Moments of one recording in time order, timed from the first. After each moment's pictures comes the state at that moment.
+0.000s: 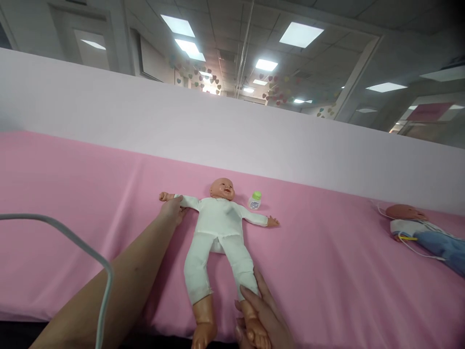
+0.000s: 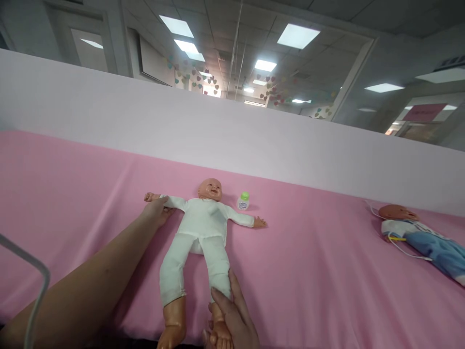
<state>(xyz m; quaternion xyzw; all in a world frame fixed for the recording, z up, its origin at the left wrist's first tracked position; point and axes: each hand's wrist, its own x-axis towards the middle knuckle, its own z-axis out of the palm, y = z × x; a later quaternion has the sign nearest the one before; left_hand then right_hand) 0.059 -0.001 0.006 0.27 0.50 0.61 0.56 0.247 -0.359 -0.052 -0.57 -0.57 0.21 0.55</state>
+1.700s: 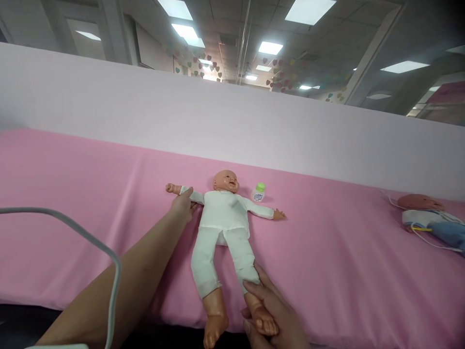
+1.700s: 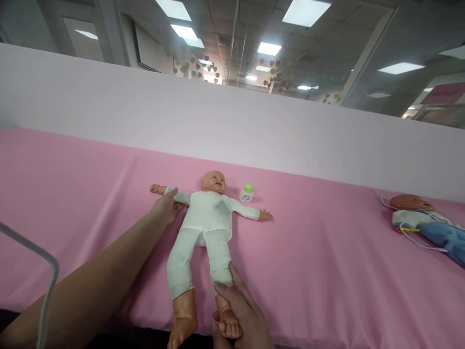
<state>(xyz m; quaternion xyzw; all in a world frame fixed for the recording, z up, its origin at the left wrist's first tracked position) 0.087 -0.026 0.011 0.22 0.49 0.56 0.63 0.262 -0.358 -0.055 -0.54 -0.60 0.26 0.53</state>
